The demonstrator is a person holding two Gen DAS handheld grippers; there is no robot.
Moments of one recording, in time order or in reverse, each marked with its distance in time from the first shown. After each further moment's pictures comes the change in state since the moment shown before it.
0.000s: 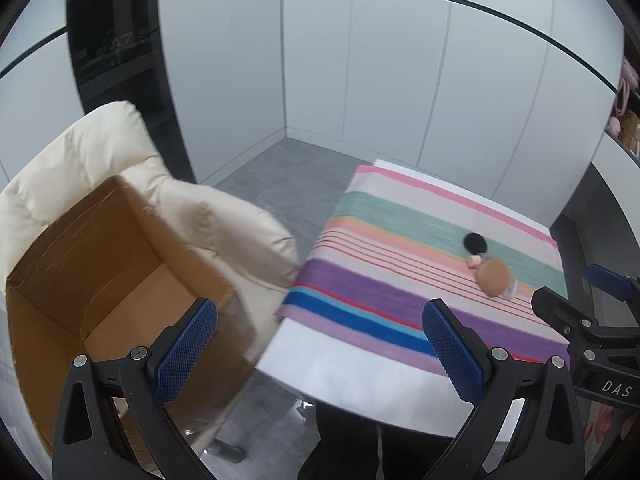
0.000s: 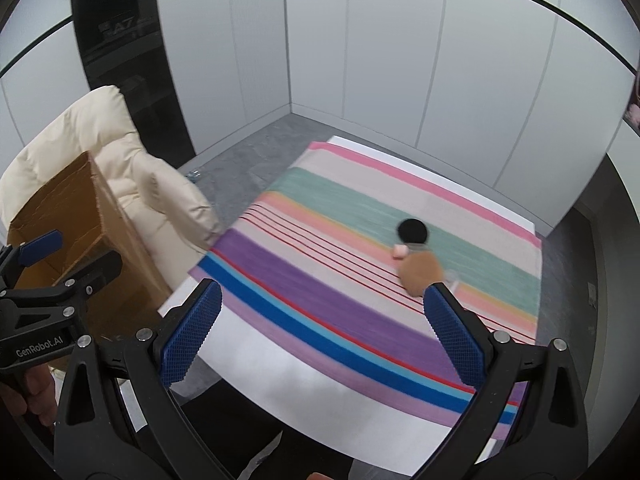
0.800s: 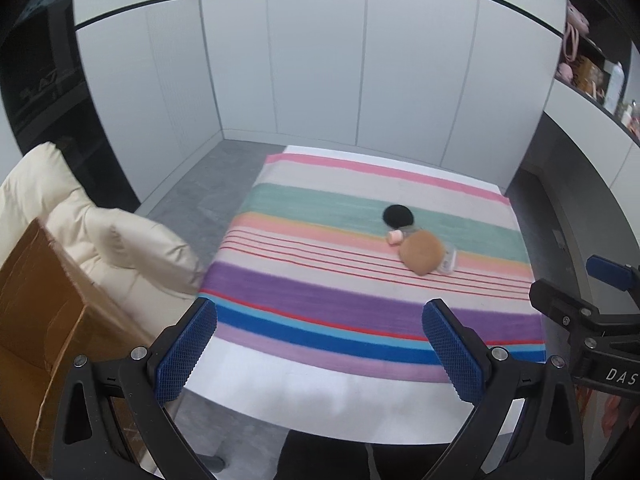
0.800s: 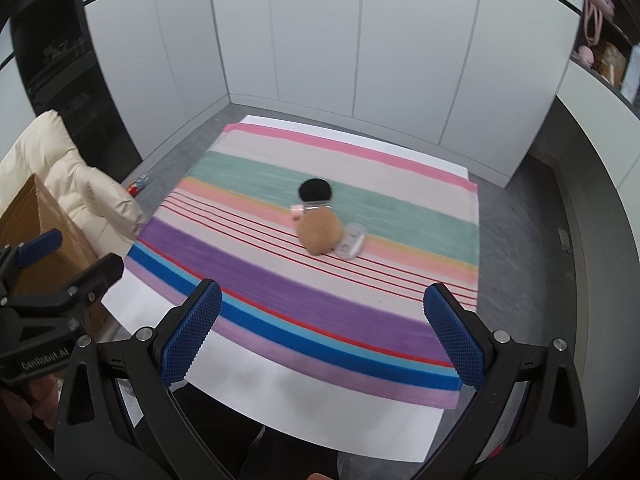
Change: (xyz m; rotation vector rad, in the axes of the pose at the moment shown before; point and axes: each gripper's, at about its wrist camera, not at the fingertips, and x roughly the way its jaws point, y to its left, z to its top) left arm 0.021 -0.121 -0.009 0.175 0.033 -0.116; right arm -0.011 -0.116 -0.040 0.157 0.067 -0.112
